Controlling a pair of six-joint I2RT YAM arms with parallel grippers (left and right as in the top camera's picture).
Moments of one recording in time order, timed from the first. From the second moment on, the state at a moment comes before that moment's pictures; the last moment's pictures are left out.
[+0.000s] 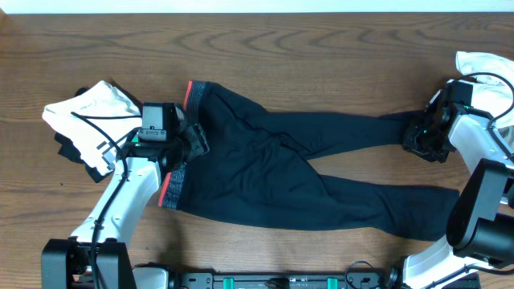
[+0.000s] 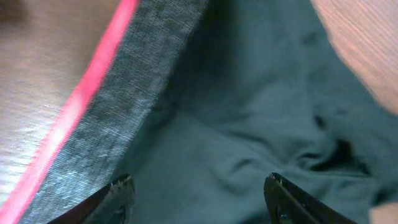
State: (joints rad) left arm -0.07 1.45 0.80 -0.45 0.22 -0.53; right arm -0.28 1.81 1.10 -0.71 -0.06 0.22
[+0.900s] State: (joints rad) left arm -0.11 1.62 0.77 -0.31 0.23 -0.27; right arm -0.28 1.81 1.10 -0.85 -0.11 0.22
